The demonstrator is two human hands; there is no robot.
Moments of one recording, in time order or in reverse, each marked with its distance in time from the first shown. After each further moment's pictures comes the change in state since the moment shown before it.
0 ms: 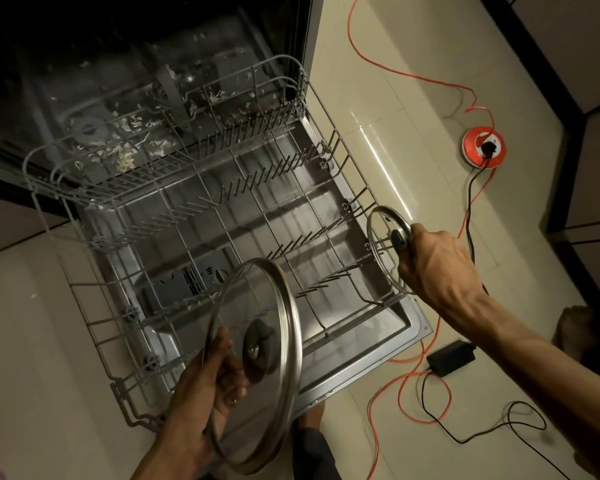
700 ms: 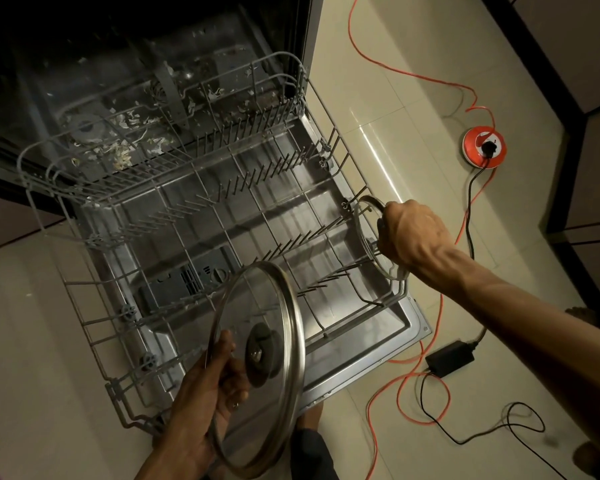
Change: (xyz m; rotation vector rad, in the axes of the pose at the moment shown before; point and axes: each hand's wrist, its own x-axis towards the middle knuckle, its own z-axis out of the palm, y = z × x) left_hand 0.002 -0.007 0.002 -0.008 0.013 -0.026; right_hand 0.048 -0.025 -0.006 -0.072 -0.094 0.011
